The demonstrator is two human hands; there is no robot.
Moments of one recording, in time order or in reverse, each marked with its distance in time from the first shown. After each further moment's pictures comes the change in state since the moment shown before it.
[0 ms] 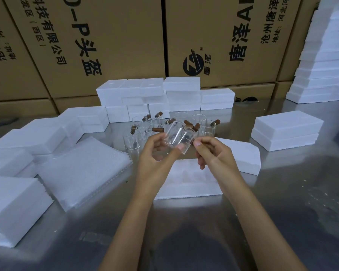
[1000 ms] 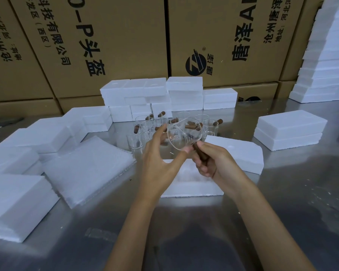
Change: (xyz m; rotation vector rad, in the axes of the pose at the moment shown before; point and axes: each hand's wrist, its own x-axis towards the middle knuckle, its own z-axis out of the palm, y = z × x) left_hand -0.004 0.001 -0.005 0.294 -0.031 0.129; right_hand -0.002 -0.005 -0.002 0.224 -0.324 0.233
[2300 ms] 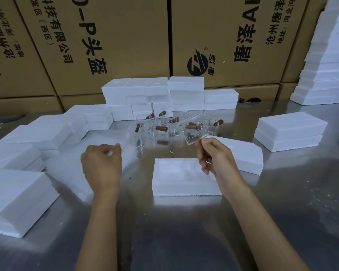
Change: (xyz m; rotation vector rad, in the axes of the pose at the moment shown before) left_hand 0.022 -0.040 -0.078 0.378 0.546 -0.304; right_hand 0.005 0.007 0.000 -0.073 0.301 -0.084
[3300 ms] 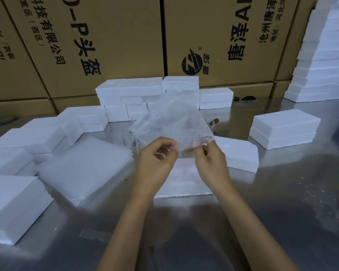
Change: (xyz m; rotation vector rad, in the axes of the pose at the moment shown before) left_hand -0.067 0.057 0.031 -0.555 -0.586 0.253; right_hand -0.005 0.010 0.012 -0.596 0.227 -0.211
